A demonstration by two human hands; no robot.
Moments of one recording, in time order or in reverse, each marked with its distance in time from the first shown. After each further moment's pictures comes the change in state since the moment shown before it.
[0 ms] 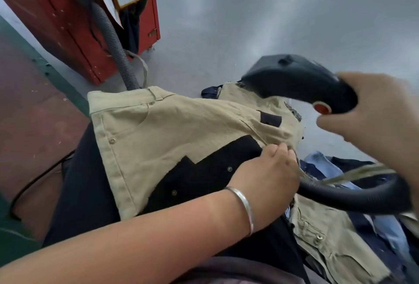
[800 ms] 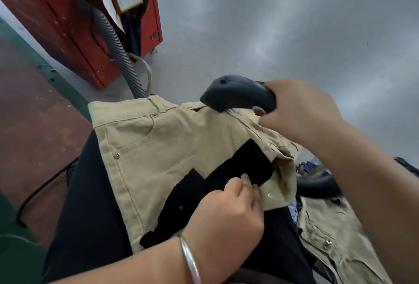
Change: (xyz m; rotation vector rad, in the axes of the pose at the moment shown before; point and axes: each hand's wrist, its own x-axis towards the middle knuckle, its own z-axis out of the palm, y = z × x) left_hand -0.069 -0.010 0.001 0.064 0.067 -0.158; right_hand 0.054 -0.040 0.064 -0.115 -0.156 -0.095
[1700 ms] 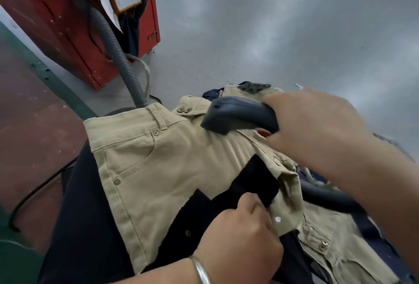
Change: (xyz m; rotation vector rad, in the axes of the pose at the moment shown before) left_hand 0.003 0.022 0.000 -0.175 0.042 -0.178; right_hand -0.032 -0.022 -0.027 -0.291 0.003 -0.113
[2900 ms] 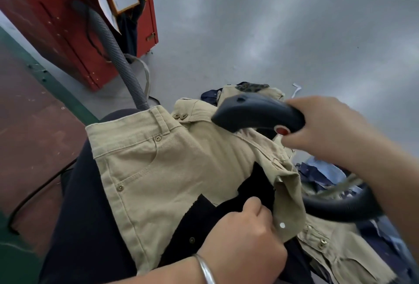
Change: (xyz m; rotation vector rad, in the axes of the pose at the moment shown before) left_hand -0.004 0.000 0.003 0.056 -0.081 0.196; right_hand -0.002 0.039 0.023 0.308 -0.067 0.102
